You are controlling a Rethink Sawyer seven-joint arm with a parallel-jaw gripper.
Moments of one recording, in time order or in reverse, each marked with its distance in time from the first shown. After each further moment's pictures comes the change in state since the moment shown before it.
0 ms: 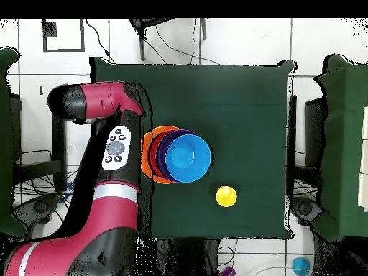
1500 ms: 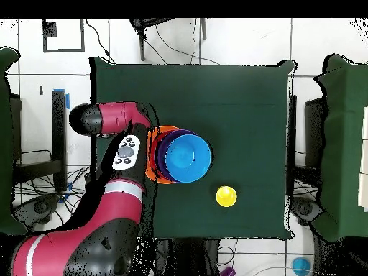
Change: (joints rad) arm 0.001 0.058 -0.002 0.117 0.003 -0.122 0.000
